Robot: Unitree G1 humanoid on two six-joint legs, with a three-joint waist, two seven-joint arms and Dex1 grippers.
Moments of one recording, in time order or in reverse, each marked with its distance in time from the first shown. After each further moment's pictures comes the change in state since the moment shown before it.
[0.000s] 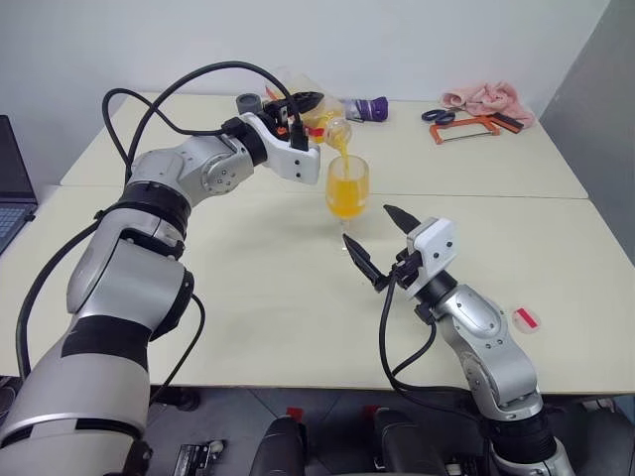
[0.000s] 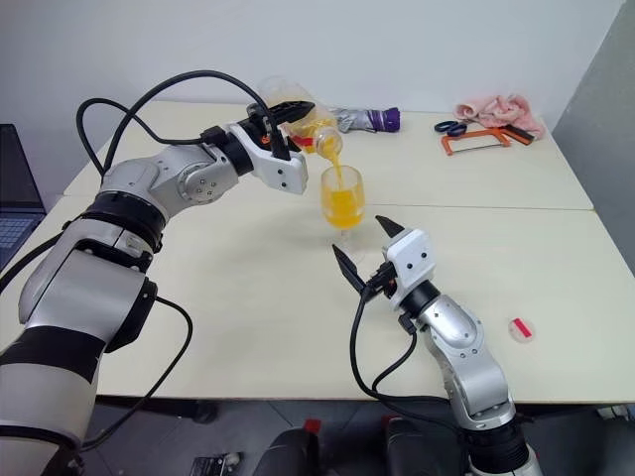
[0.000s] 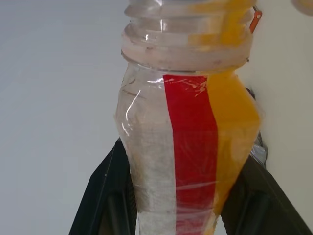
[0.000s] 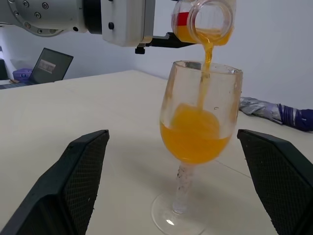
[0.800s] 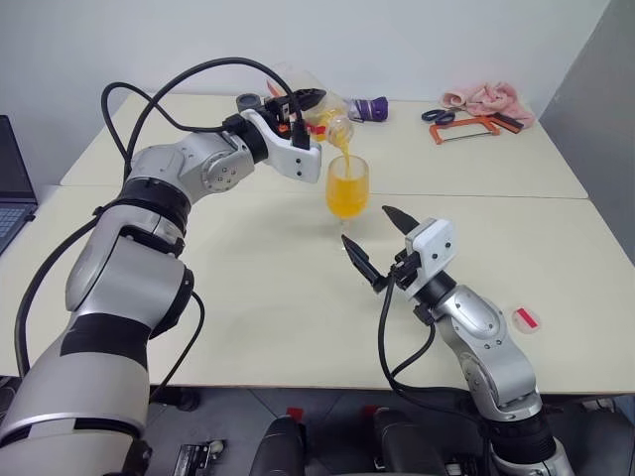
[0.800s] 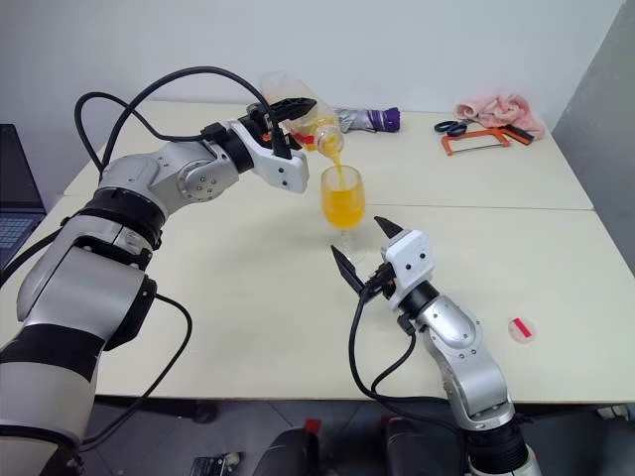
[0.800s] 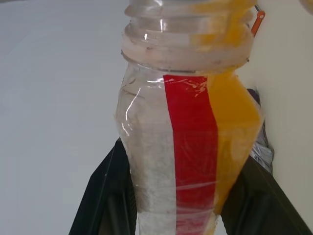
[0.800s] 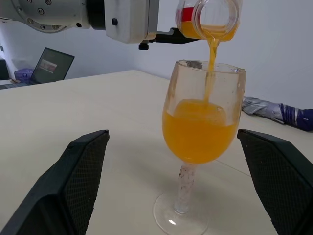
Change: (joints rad) left arm -0.014 0.001 -0.010 0.000 0.010 -0.002 0.013; right arm 0.001 0.004 0.006 0.000 0.000 0.000 -0.001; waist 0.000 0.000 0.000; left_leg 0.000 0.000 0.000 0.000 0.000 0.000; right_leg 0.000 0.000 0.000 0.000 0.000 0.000
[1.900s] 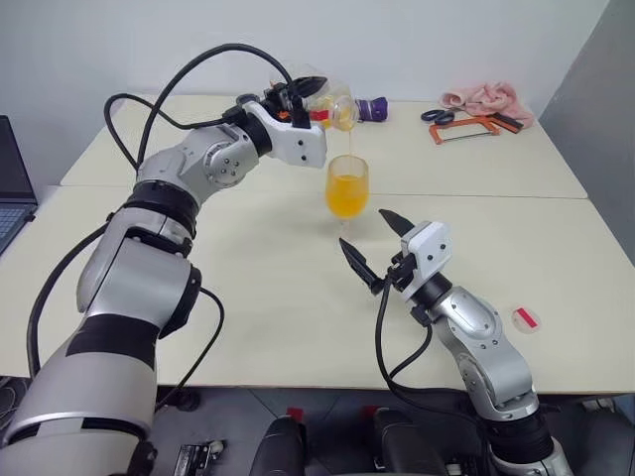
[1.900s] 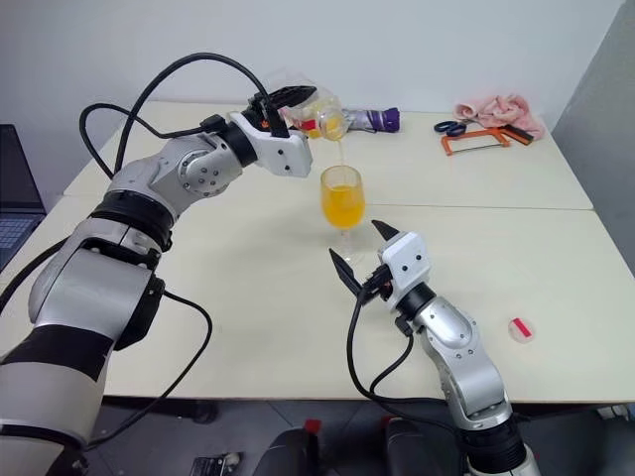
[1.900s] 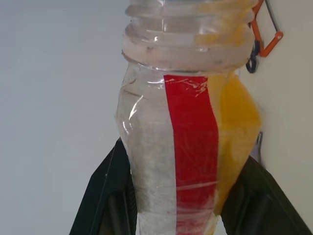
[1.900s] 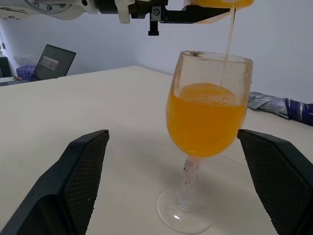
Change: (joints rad) left arm 0.029 -0.046 0.121 0.007 -0.213 -0.002 -0.194; right arm 0.000 0.000 0.011 0.020 0.000 -0.001 -0.002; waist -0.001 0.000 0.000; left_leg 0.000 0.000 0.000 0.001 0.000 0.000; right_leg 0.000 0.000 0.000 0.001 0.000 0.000
